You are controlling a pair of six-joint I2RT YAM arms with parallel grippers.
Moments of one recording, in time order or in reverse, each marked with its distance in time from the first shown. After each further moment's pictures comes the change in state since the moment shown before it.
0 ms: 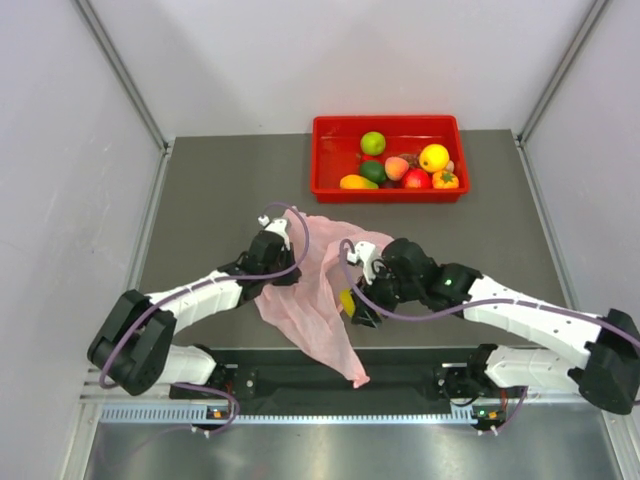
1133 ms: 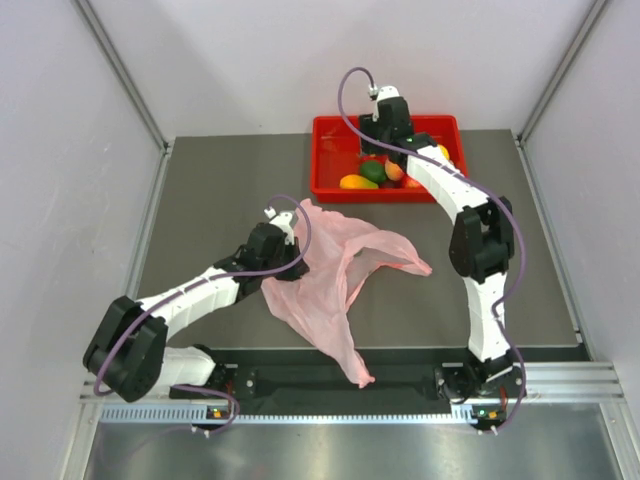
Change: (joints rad) left arm 0.002 -0.040 0.071 -0.054 0.131 0.045; right arm -0.523 1.004 1.197 0.060 0.432 -0.020
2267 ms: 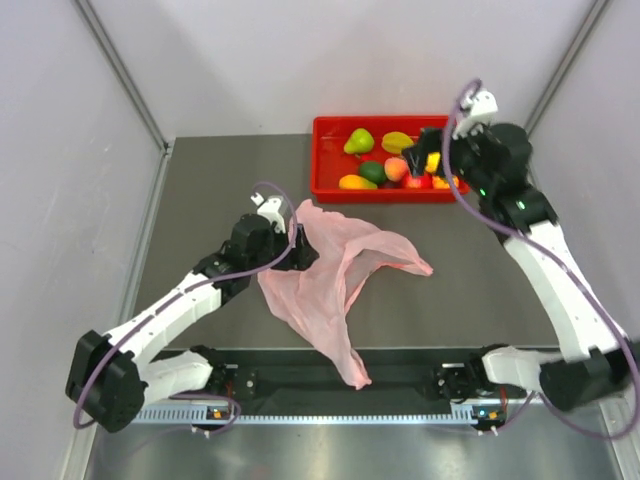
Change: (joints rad) left arm 0.000 -0.176 0.092 -0.132 -0.021 -0.005; right arm -0.094 -0.864 -0.574 0.040 -0.246 0.021
